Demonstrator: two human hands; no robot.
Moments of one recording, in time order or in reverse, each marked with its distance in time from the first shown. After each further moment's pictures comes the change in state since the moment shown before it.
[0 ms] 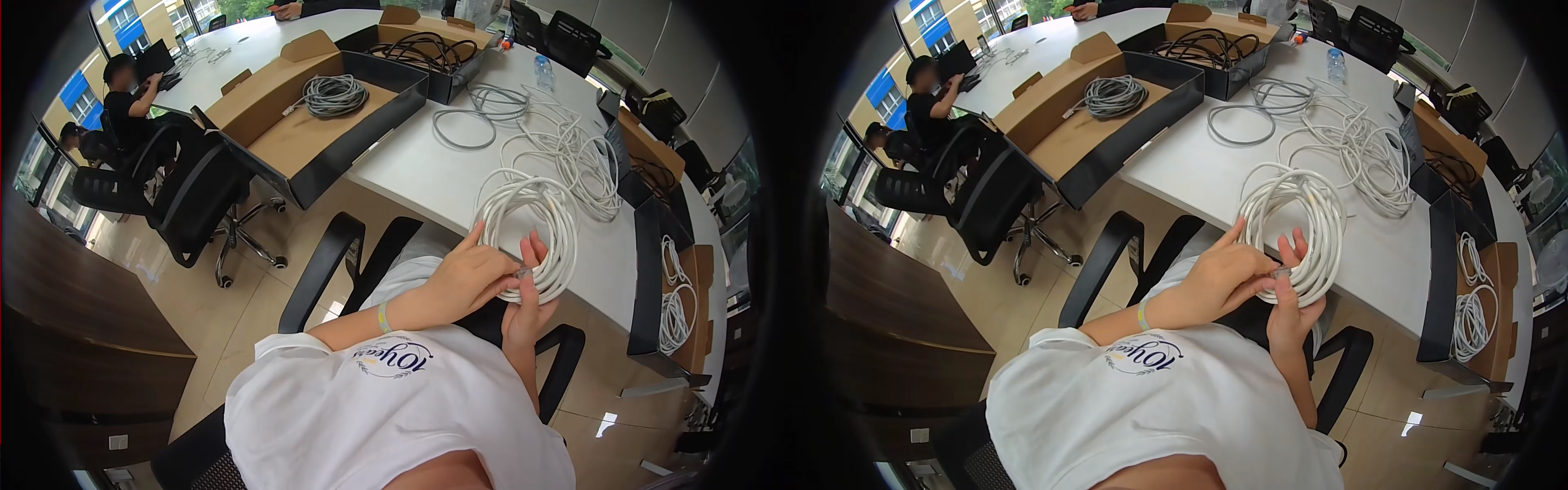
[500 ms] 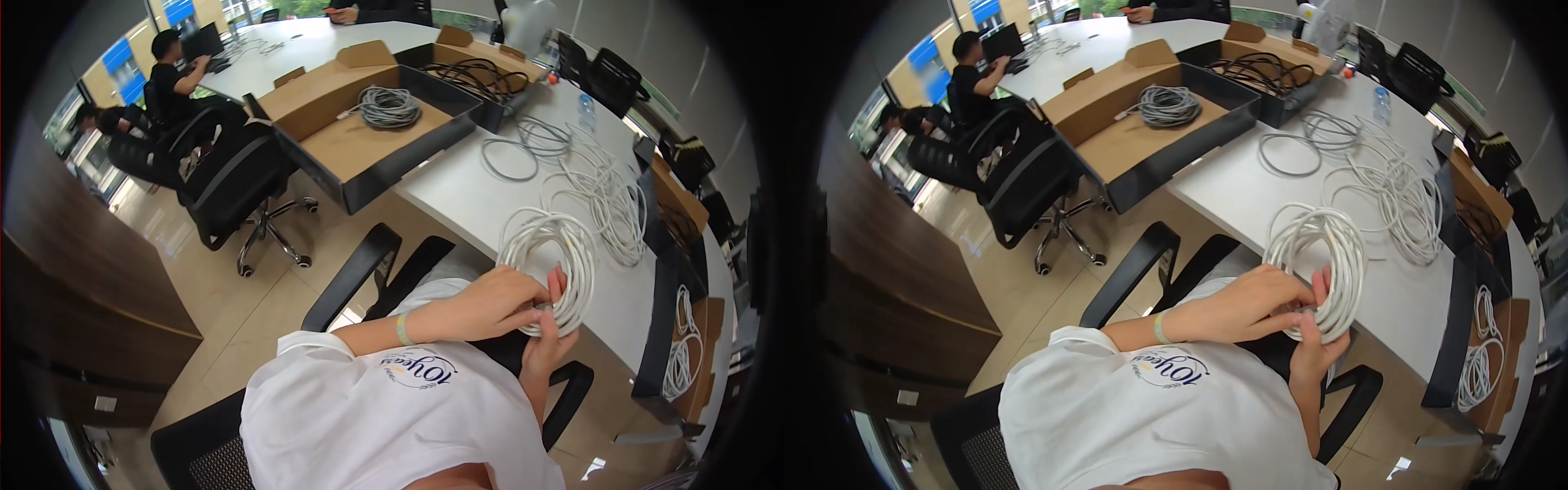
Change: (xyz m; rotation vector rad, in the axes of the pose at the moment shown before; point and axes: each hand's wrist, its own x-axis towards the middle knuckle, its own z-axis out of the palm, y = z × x) left_hand 0.010 0.012 -0.030 -0.153 -0.187 -0.130; right_hand -0.004 -0.005 0.004 -0.049 -0.095 0.023
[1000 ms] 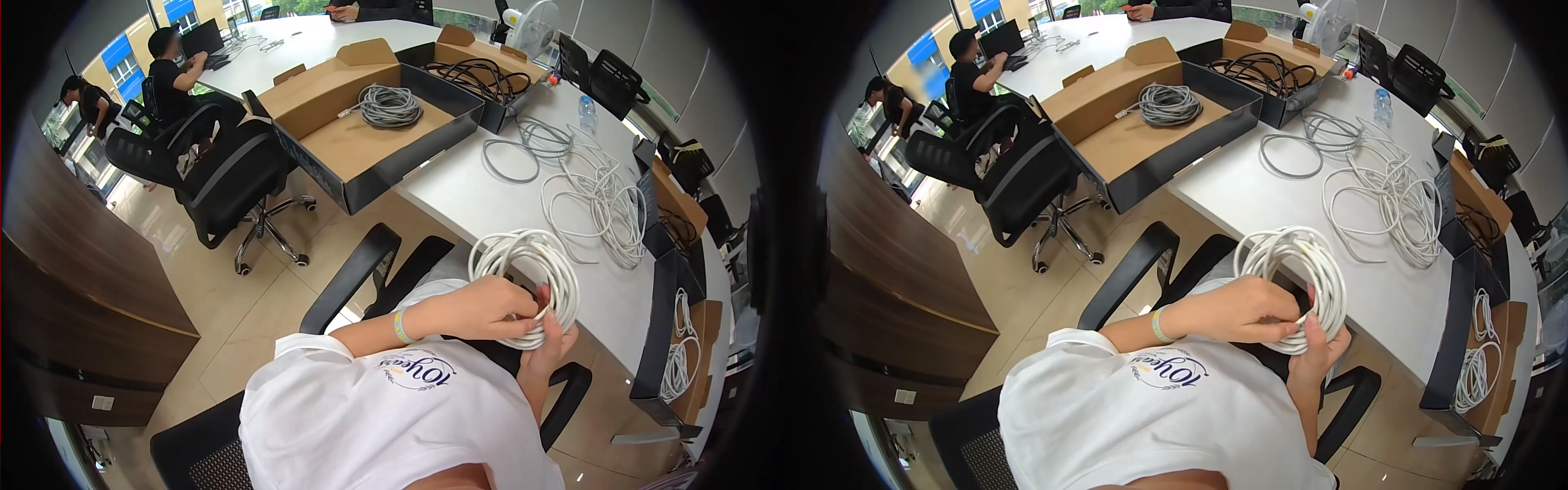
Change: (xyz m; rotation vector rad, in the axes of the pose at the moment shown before) left_hand 0.000 -0.005 -0.009 -0.128 -0.277 -0.085; right_hand -0.003 0.003 -0.005 0.071 0.066 0.185
